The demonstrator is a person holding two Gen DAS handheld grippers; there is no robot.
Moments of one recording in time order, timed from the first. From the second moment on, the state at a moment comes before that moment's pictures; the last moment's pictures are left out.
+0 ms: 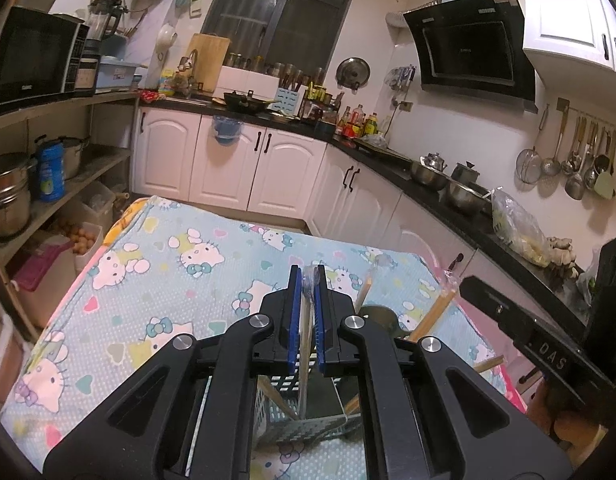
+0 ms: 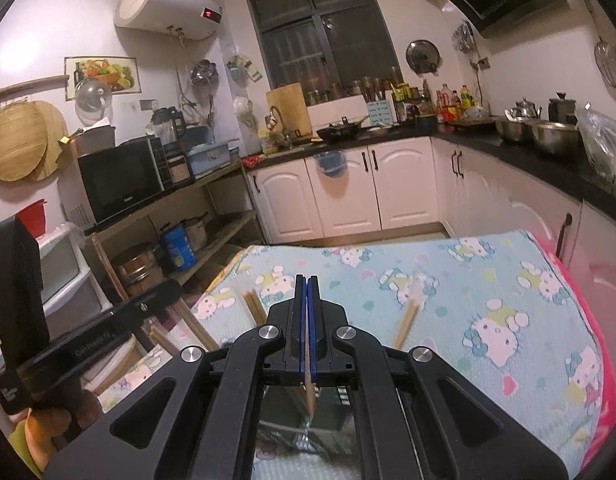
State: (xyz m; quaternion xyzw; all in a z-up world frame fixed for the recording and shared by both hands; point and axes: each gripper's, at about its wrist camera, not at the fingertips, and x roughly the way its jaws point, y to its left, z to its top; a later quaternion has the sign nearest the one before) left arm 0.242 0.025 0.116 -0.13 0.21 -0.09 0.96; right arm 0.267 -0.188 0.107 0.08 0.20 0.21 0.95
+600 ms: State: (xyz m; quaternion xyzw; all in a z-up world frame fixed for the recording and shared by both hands) left arm 0.231 0.028 0.106 -0.13 0.23 -0.09 0.96; right arm 0.247 -0.202 0.093 0.09 0.23 0.20 0.95
